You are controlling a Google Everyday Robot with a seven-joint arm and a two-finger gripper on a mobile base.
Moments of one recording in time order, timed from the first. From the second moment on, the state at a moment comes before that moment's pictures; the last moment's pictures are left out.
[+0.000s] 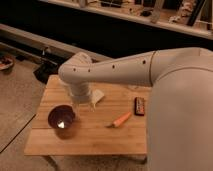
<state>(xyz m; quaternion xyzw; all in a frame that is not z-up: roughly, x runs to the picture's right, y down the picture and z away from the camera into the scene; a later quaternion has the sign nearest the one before) -0.104 0.102 0.703 -0.26 0.23 0.64 0.68</state>
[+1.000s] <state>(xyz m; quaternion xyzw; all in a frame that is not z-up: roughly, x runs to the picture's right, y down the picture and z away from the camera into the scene) -0.081 0.085 0.737 -0.26 0.23 0.64 0.68</state>
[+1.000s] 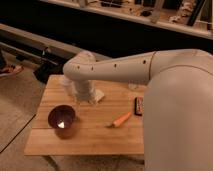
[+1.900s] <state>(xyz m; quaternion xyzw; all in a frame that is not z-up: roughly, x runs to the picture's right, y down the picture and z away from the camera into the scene) 0.073 0.066 0.786 -0.25 0.22 0.72 0.61</state>
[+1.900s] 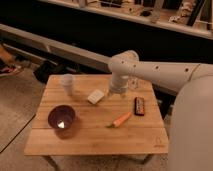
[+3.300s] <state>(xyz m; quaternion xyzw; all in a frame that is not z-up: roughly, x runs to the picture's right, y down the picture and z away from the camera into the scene) 0.201 0.102 0.851 -0.24 0.25 0.73 0.59</state>
